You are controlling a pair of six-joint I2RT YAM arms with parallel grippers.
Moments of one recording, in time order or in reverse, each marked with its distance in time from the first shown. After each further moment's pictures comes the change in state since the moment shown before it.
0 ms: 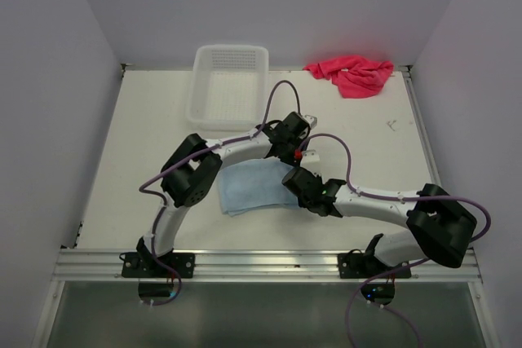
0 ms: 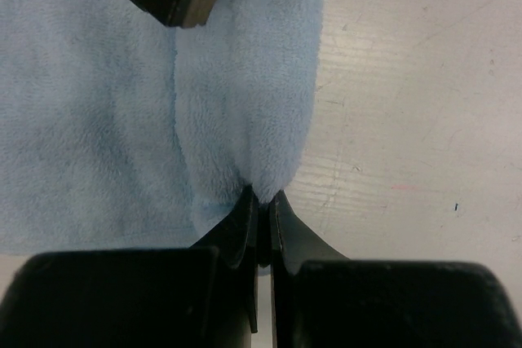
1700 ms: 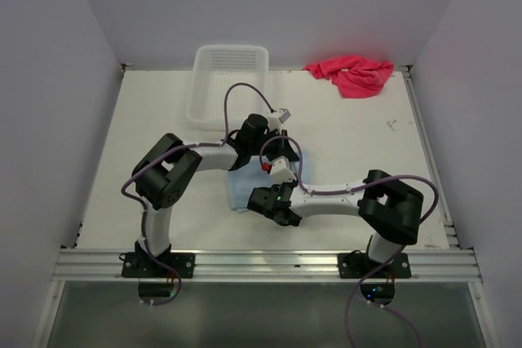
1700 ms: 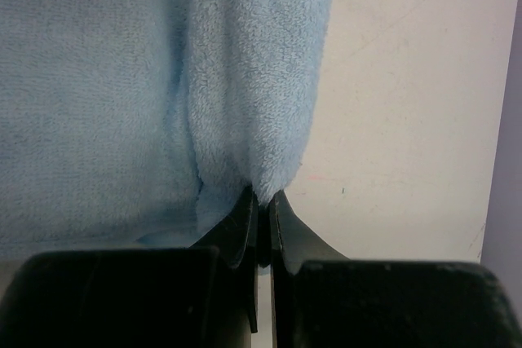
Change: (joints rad) left arm 0.157 -0.188 -0.507 0.771 0.402 -0.151; right arm 0.245 0.324 0.315 -0.444 0.437 0.092
